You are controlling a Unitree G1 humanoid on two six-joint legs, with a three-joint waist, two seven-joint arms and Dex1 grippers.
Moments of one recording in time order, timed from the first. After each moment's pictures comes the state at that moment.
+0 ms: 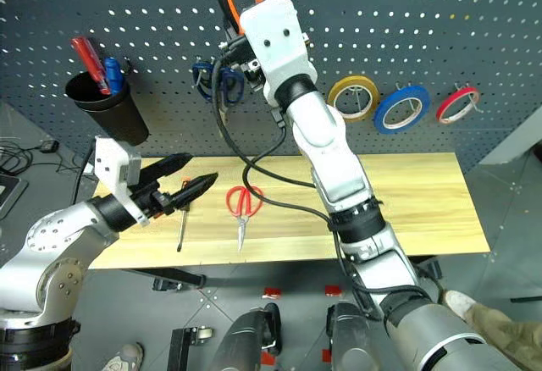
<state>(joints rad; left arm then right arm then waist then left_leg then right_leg) -0.28 0.65 0.26 -0.38 -0.58 0.58 -0.62 -1.09 0.04 0.15 0.33 -0.10 0.02 0.04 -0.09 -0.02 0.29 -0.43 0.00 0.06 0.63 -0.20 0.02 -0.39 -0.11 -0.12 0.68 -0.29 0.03</state>
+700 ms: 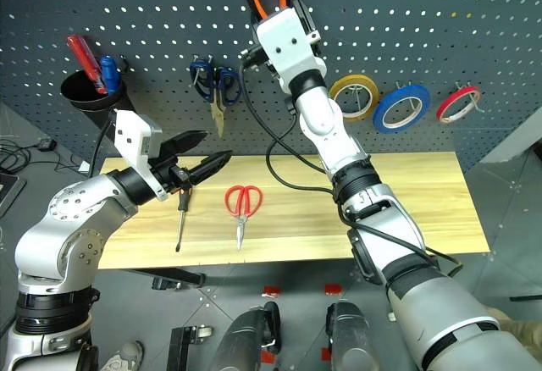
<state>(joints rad) -0.36 0.63 0.16 -0.32 -0.54 0.61 -0.61 -1.24 -0.03 0.12 0.97 -0.21 -0.51 -0.12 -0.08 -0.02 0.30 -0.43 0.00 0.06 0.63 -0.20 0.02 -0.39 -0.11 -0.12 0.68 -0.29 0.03</state>
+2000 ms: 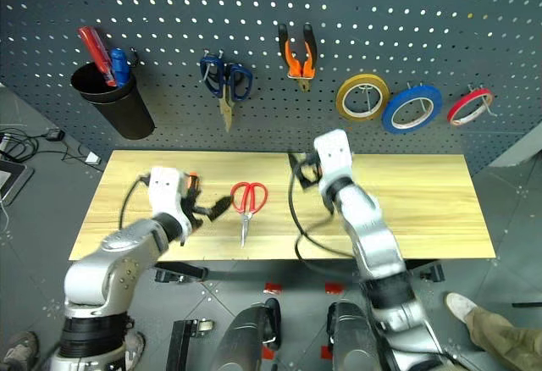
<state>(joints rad) -0.18 0.39 0.11 -0.28 -0.38 0.92 -0.22 -0.33 -0.13 0.20 -0.24 0.14 0.53 0.32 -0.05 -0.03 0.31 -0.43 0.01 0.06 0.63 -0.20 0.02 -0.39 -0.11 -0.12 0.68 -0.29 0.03</state>
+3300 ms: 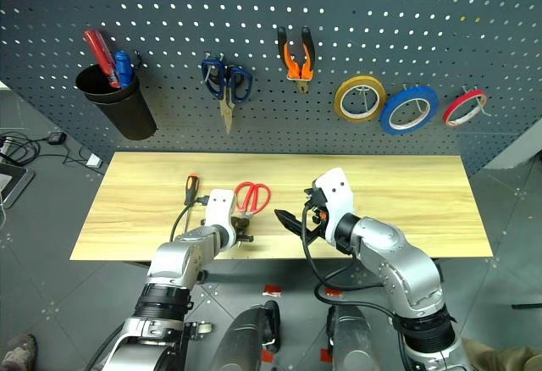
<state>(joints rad) -0.39 0.19 0.02 0.21 -0.16 0.82 -0.17 -0.29 -0.24 0.18 -0.47 0.38 0.86 0.42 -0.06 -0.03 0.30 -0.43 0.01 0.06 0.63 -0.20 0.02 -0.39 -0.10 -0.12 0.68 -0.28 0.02</state>
